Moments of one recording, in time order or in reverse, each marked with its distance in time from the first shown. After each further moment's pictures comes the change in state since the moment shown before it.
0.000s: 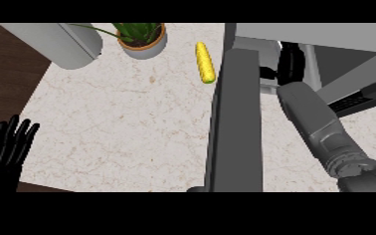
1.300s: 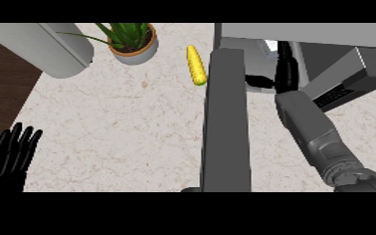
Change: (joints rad) left arm 0.041 -0.038 -0.011 0.003 -0.046 0.005 -0.068; right arm 0.072 0.024 -0.052 -0.048 -0.038 0.152 -0.094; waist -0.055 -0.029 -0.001
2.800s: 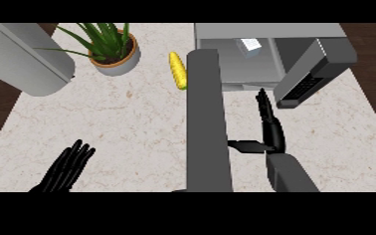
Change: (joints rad) left arm 0.138 -0.070 -0.255 -0.160 -0.101 -0.156 0.046; right arm 0.512 0.163 0.016 -0.340 -0.110 0.596 -0.232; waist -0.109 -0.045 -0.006
